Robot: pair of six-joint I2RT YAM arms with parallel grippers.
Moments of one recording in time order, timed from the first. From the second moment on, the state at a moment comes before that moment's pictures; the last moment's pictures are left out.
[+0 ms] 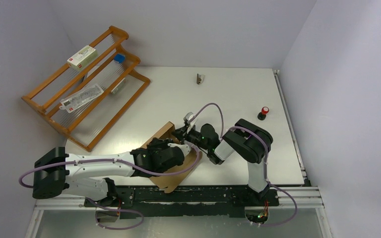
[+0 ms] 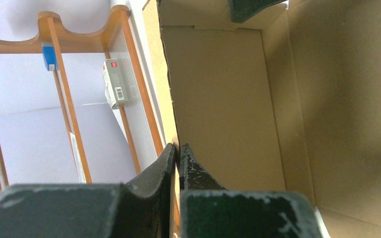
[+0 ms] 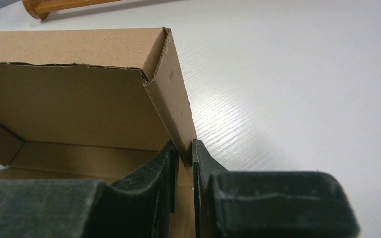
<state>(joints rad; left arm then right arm) -1.29 1.26 0.74 -0.46 -0.94 0.30 0.79 1.95 0.54 1.33 -0.24 0.10</state>
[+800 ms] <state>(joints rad) -1.14 0.89 0.76 -0.37 -0.55 0.13 0.82 1.95 0.53 1.38 -0.17 0.00</state>
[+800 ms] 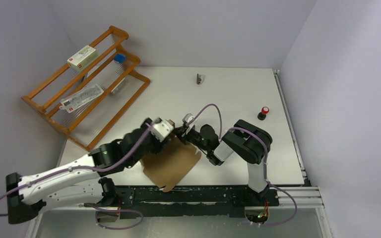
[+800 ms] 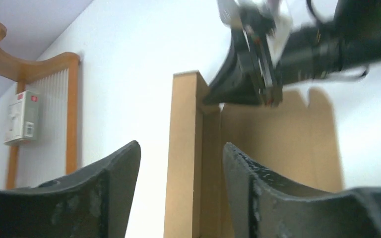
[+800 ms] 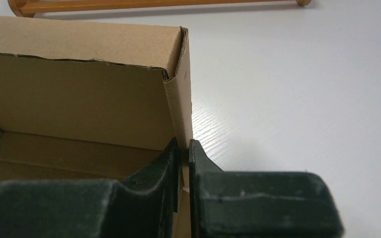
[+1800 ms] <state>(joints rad) -0.47 1.23 0.77 -0.06 0.35 -0.34 0.85 1.95 0.54 1.34 -0.16 -0.05</state>
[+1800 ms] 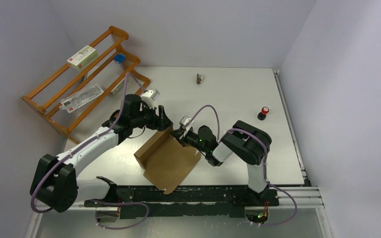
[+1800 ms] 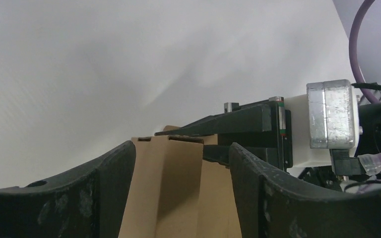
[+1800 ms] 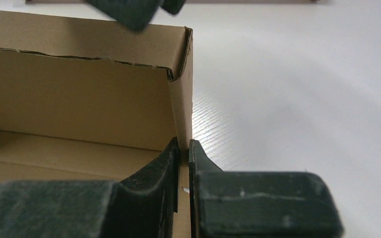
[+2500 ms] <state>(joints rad) -0.42 1.42 0.77 -0.01 0.55 -0.40 0.88 1.96 0.56 1.31 -0.04 -0.03</state>
